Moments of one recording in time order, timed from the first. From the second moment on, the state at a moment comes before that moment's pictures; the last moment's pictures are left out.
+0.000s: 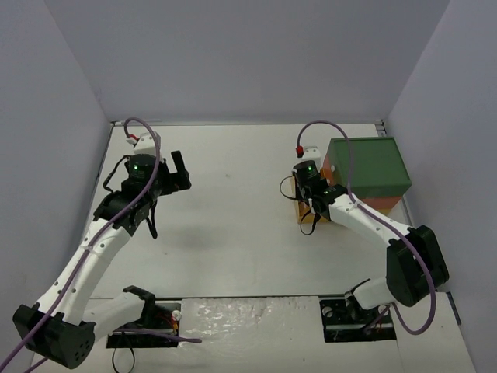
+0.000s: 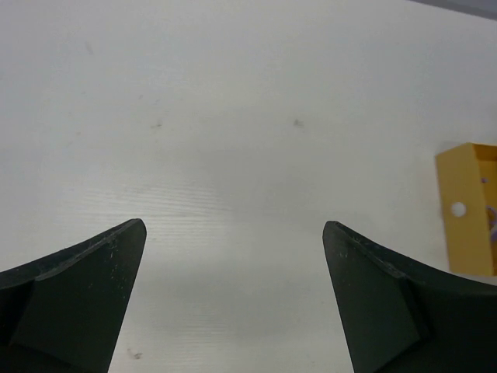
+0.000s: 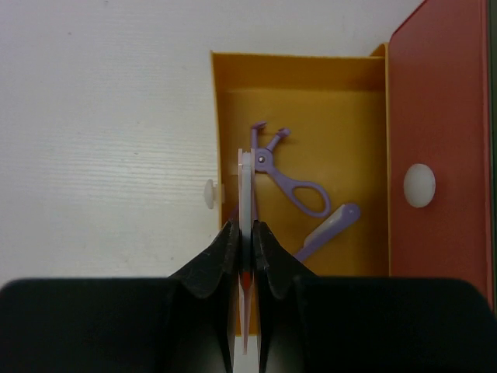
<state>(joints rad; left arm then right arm) -0.39 1.05 1.07 -0.51 -0.22 -0.41 0.52 1.42 0.90 -0.22 0.38 0.27</state>
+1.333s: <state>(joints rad) -0.14 0.99 1.00 -0.64 -0.19 -0.25 0.63 1.83 1.11 -0.18 0.43 0.31</state>
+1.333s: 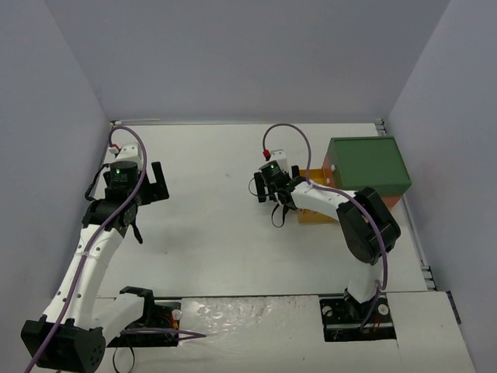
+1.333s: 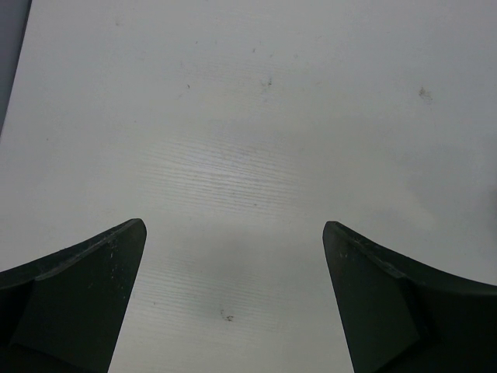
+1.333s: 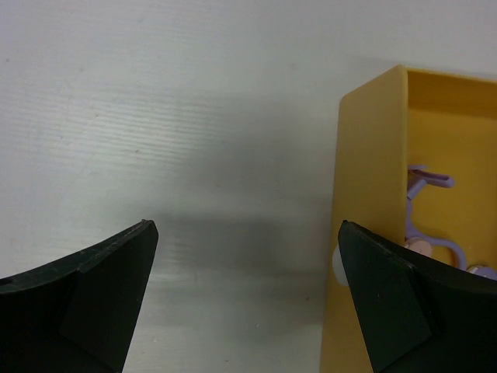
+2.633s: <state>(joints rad) -0.11 0.98 0.99 -0.64 -0.16 -0.26 0.48 1.88 1.16 -0.29 0.73 0.20</state>
